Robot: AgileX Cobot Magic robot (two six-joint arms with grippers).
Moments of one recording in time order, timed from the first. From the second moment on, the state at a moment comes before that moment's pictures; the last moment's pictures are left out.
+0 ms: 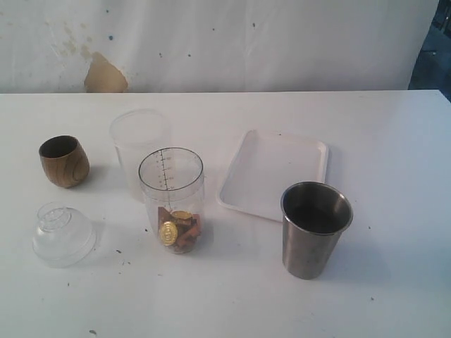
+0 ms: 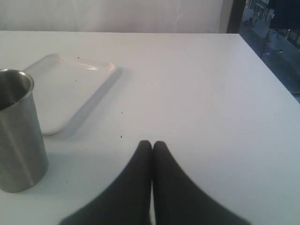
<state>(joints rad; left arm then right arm) -0.17 0.14 -0.45 -0.14 0.22 0.00 -0.10 0.00 -0.01 -0.03 0.34 0.03</state>
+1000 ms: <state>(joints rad) 0.04 0.00 -0.11 -0.12 0.22 0.00 -0.10 0.00 -0.01 -0.03 0.34 0.03</state>
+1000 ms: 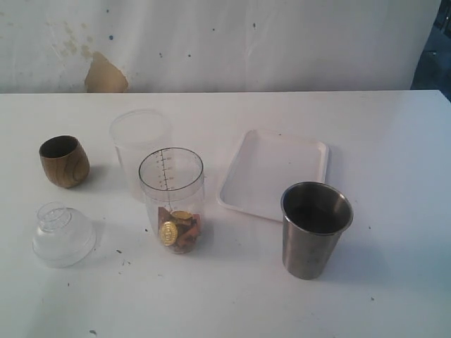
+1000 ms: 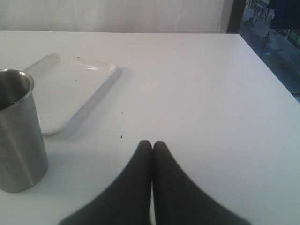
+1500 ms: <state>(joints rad) 0.04 0.00 0.00 -0.07 0.23 -0.01 -0.10 0.00 -0.01 -0.03 0.34 0.03</state>
